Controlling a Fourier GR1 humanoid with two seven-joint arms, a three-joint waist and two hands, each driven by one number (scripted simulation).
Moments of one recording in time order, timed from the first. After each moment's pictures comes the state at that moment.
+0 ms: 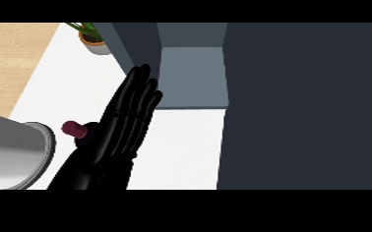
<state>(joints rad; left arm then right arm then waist) -0.37 0.00 -0.57 -2.29 -0.26 0.46 0.89 0.27 -0.18 0.26 -2.51 -0.15 0.12 0.32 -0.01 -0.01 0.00</state>
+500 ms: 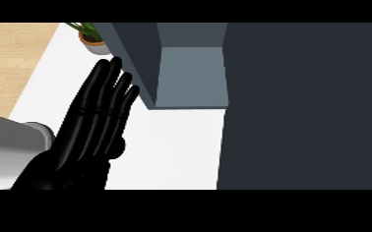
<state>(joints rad) -0.41 0.01 -0.52 -2.35 -0.35 0.43 0.99 0.24 -0.17 0.28 -2.52 -0.13 0.09 0.37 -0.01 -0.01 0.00</state>
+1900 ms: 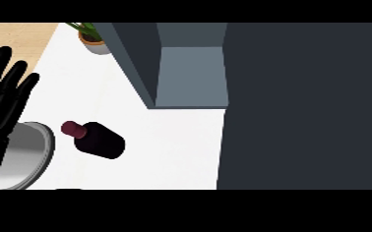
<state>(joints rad) -0.20 0.21 -0.02 -2.38 0.00 0.21 0.86 0.19 -0.16 0.30 -2.52 -0.11 0.06 0.41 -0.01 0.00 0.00</state>
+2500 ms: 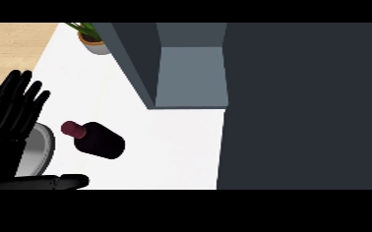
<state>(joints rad) 0.03 0.18 0.06 -2.23 0.10 0.08 0.59 0.18 -0.16 0.31 -2.52 -0.11 0.05 0.42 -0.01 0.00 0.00</state>
